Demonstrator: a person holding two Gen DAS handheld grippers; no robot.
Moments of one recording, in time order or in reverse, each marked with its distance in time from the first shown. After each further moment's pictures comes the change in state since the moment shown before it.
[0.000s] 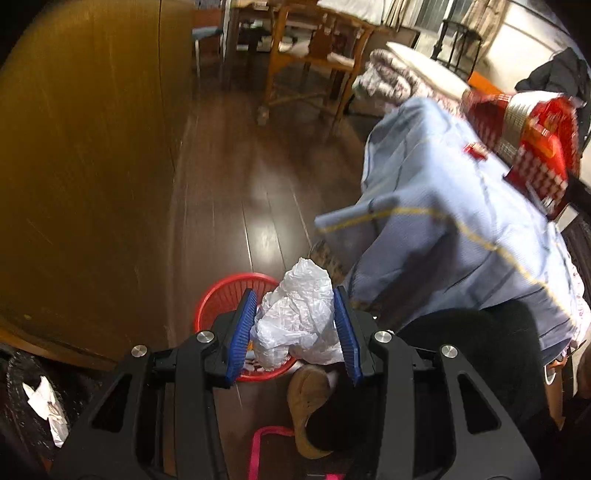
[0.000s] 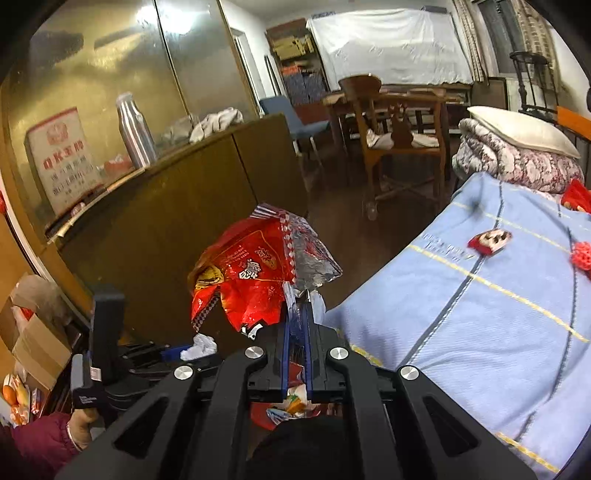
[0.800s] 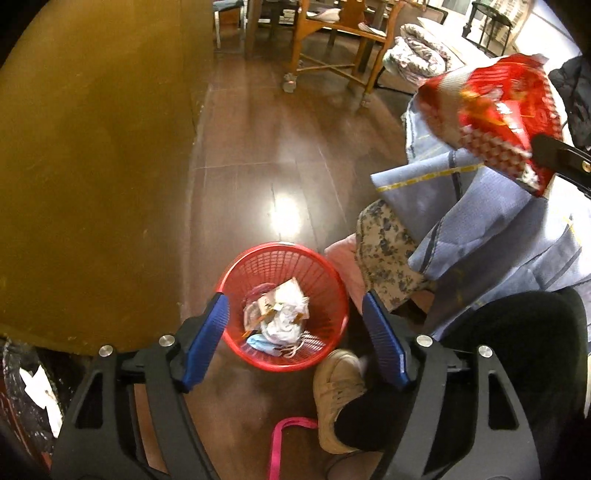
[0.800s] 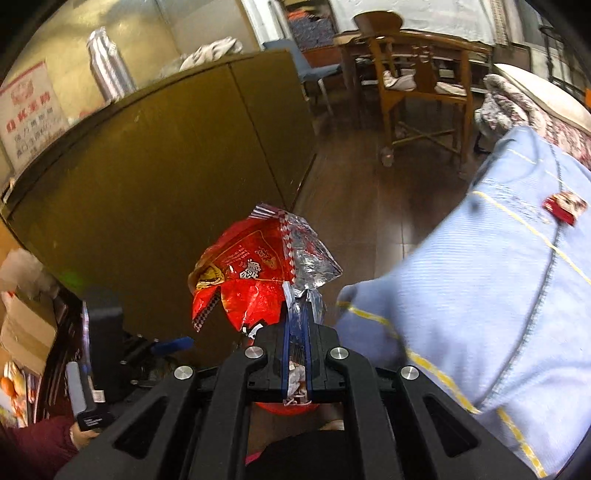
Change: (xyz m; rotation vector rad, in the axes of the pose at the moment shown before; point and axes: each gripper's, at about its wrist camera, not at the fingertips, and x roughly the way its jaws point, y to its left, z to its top) left arm 0.053 0.037 -0.022 -0.033 0.085 0.092; right arm 0.122 0.018 -0.002 -0.031 0.244 0.022
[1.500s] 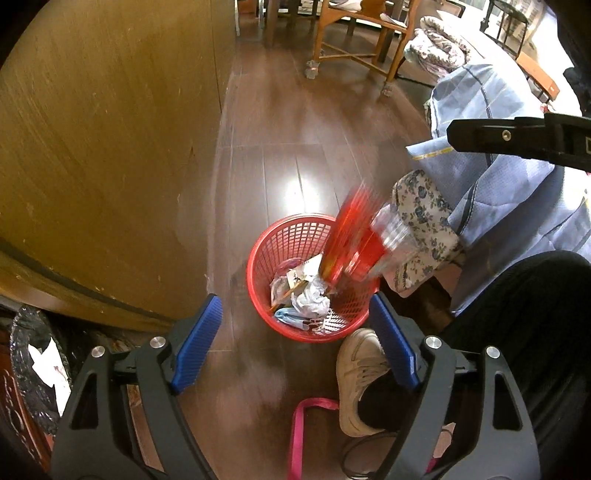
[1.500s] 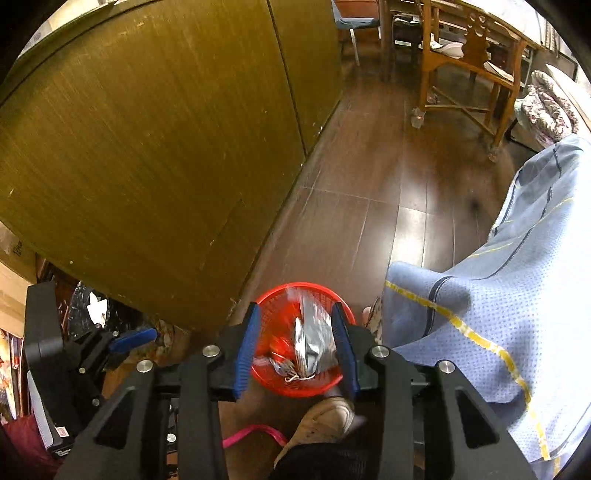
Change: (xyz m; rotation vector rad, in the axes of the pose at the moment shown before) left arm -0.007 0.025 -0.027 -0.026 0.039 0.054; right arm 0.087 0.045 0.020 -0.103 0.212 -0.011
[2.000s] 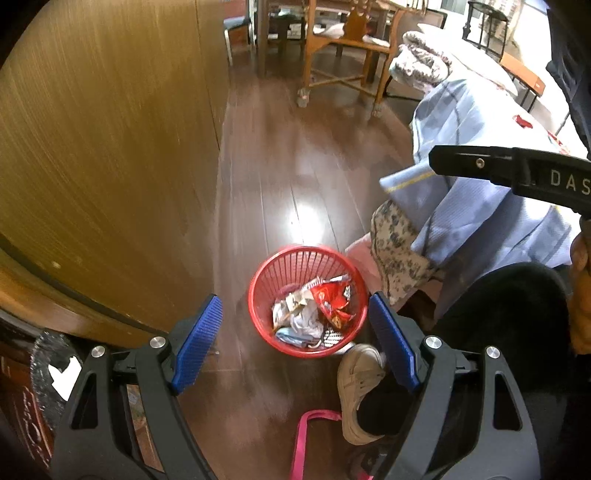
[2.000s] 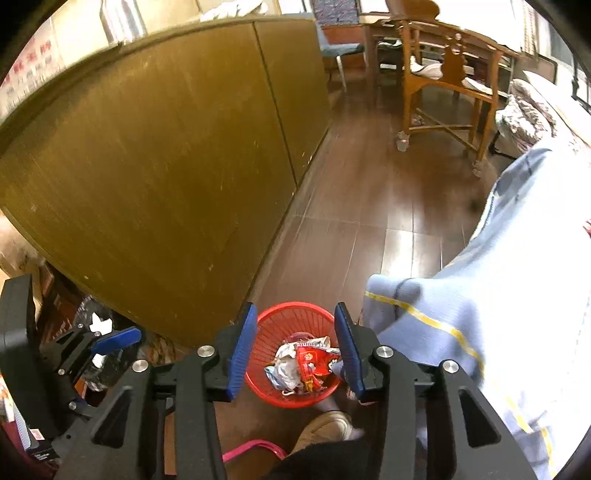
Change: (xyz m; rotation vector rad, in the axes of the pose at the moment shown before) left arm -0.052 -0.026 0.009 0.068 -0.108 0.033; right arm -0.050 -0.012 -0.027 0.043 -0.141 -0.012
